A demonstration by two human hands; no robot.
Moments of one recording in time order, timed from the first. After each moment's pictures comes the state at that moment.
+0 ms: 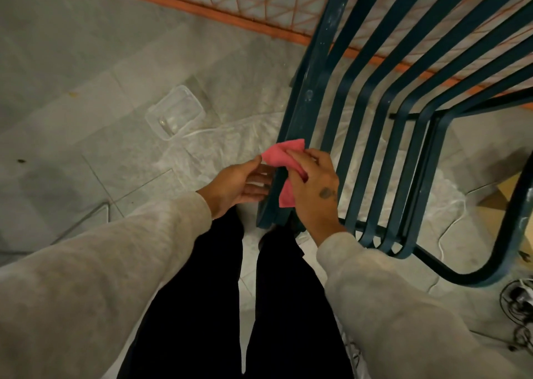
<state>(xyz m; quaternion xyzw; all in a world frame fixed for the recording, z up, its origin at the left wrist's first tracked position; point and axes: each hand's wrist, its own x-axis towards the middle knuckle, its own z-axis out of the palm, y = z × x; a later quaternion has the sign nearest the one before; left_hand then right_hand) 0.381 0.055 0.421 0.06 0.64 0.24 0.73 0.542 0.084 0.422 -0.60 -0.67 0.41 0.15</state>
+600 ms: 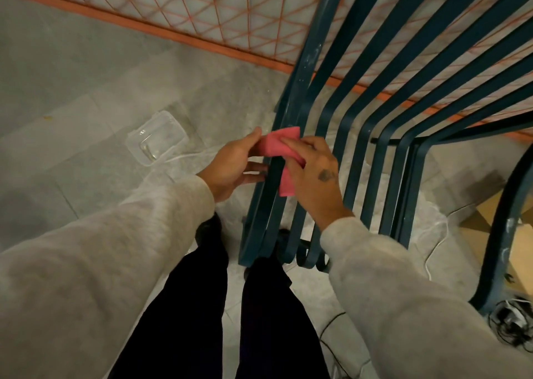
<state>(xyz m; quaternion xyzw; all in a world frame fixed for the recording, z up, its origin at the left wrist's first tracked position) 0.382 0.148 0.425 0.13 0.63 0.33 0.69 0.538 0.175 0.418 -0.56 -0.73 0.35 0.14</state>
